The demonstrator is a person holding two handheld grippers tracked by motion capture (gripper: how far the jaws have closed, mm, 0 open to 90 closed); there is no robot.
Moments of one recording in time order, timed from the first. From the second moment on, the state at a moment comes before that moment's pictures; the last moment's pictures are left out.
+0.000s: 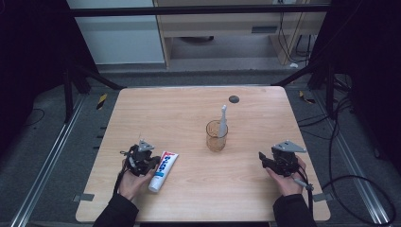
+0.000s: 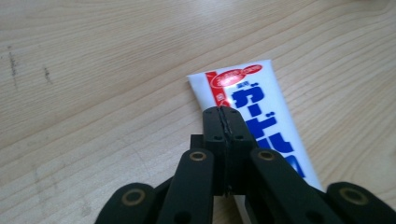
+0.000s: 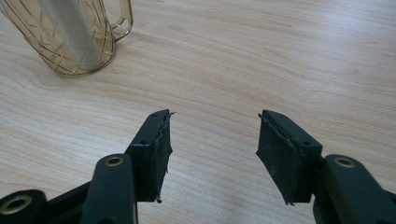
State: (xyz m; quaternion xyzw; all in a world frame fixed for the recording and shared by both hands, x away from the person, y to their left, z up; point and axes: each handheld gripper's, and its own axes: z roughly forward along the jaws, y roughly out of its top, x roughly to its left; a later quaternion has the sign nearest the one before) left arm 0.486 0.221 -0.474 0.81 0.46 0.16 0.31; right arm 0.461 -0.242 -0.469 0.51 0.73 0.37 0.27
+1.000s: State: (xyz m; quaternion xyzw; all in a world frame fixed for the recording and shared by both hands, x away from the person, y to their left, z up) left arm 0.478 0.224 -0.449 0.81 0.44 0.16 0.34; right arm 0.458 -0.247 -0.468 0.51 0.73 0.36 0.27
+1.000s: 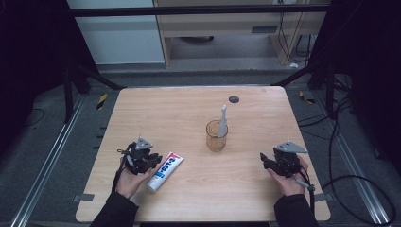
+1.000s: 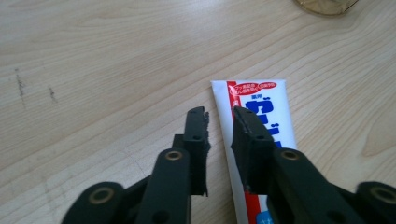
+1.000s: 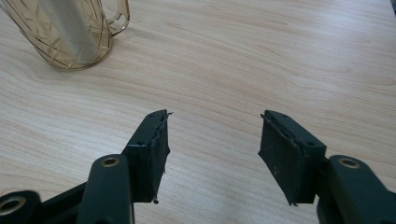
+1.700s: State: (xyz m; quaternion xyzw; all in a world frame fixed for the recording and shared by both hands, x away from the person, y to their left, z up) left arm 0.469 0.204 -0.429 0.85 0.40 0.15 0.31; right arm 0.453 -0.253 -0.466 0.51 0.73 0.35 0.27
